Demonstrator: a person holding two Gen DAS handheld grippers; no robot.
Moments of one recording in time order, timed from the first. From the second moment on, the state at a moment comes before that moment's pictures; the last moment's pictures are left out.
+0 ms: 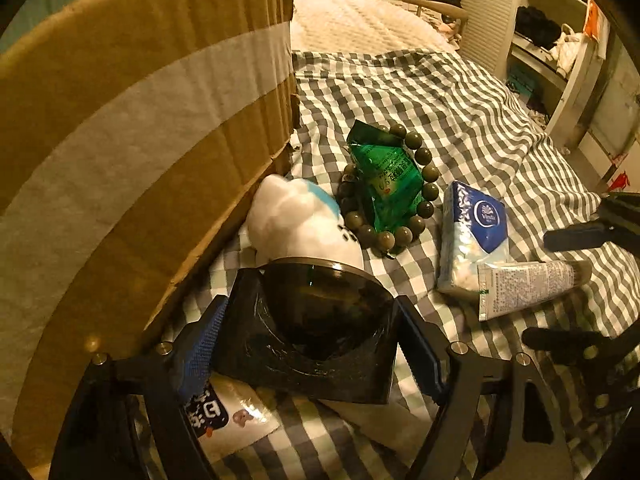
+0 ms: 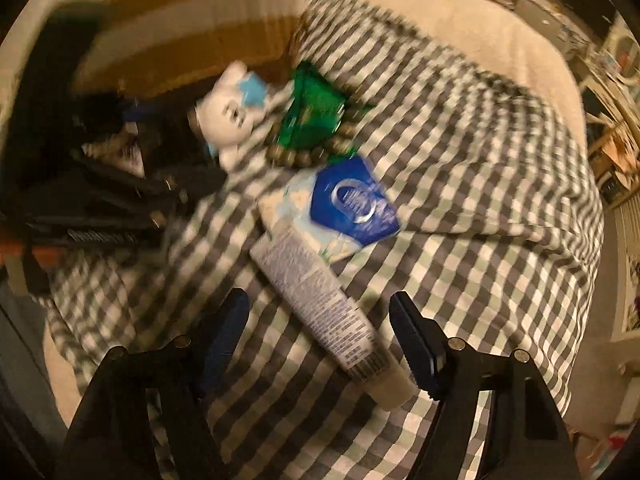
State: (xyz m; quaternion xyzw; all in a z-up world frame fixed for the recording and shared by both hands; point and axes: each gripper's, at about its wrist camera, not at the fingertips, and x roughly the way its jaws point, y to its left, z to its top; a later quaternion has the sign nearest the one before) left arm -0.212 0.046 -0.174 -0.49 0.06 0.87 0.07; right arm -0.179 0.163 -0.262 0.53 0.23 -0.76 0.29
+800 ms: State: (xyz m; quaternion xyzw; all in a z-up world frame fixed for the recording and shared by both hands) left arm -0.171 0.033 -0.110 -0.39 -0.01 0.91 0.12; right arm -0.110 0.176 -0.211 0.53 0.13 -0.82 0.16
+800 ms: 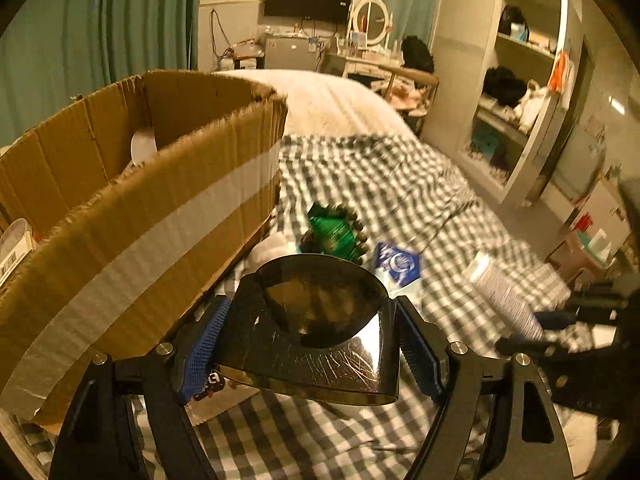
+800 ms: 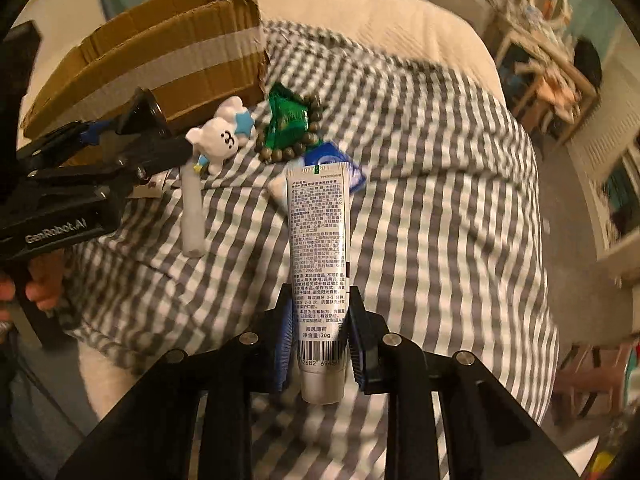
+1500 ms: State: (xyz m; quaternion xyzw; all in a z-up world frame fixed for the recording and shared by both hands) left arm -0.112 -0.049 0.022 -0.28 -0.03 0.96 -0.01; right arm -0.076 0.105 -0.083 0.43 0.03 -0.87 0.23
